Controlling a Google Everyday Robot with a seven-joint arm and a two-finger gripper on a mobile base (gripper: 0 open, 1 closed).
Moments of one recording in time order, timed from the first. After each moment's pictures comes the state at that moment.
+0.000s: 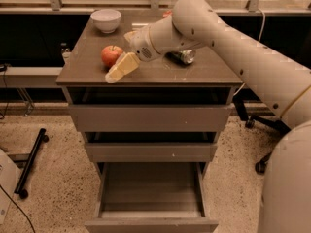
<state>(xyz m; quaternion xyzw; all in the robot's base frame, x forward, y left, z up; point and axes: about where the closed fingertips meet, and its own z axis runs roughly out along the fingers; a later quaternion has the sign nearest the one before) 0.695 0.100 0.889 -0.57 0.65 0.25 0.43</state>
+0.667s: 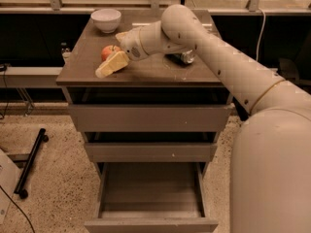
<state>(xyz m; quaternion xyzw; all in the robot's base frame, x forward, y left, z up) 0.736 0.134 0.873 -0.54 0.64 0.29 0.45</state>
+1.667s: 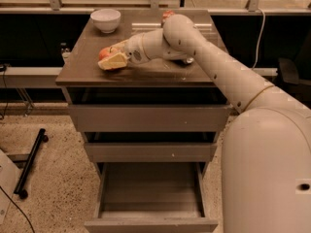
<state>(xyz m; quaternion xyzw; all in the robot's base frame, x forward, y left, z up) 0.760 0.135 0.851 -0.50 0.66 0.33 0.45</state>
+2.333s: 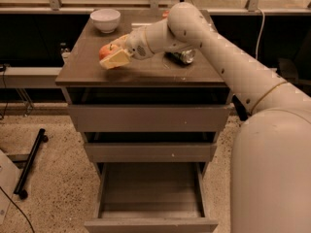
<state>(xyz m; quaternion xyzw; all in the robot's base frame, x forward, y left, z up) 0.732 0.127 0.876 -0.55 0.63 0.32 0.45</state>
